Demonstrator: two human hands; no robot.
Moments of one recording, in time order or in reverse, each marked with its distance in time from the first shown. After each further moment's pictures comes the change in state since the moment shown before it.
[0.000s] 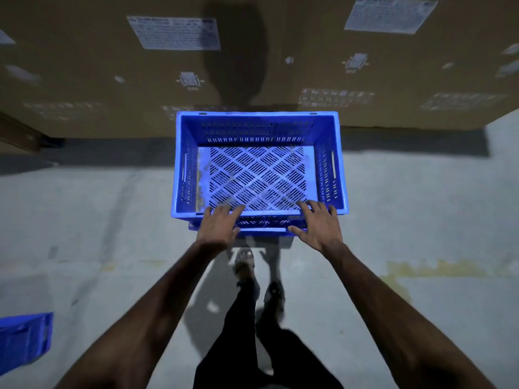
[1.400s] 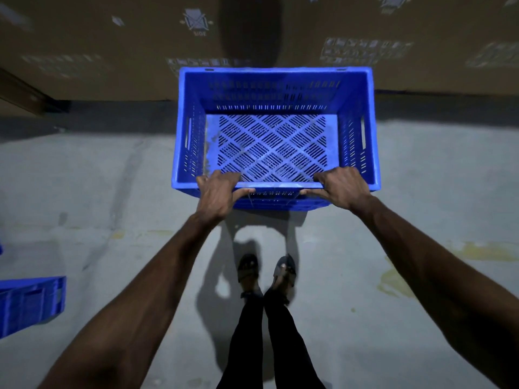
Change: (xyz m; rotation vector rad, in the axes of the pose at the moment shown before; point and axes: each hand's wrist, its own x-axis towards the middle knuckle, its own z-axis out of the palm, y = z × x) left_hand -0.017 -0.018 0.040 -0.209 0.270 -0.053; right_hand 0.026 0.019 0.025 -0.126 0.178 -0.407
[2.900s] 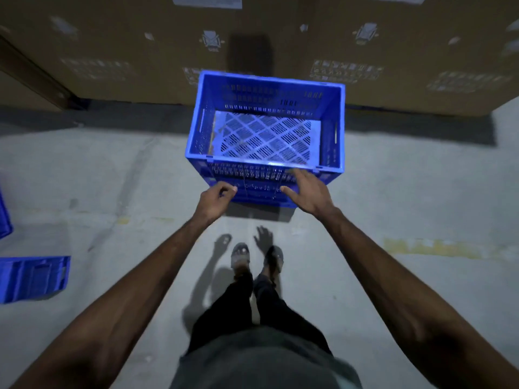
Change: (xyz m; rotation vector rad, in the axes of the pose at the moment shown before) left_hand -0.143 0.046 -0.043 -0.668 -0.028 -0.406; right_hand -0.093 -0.109 -0.083 0.444 -0.131 0.318
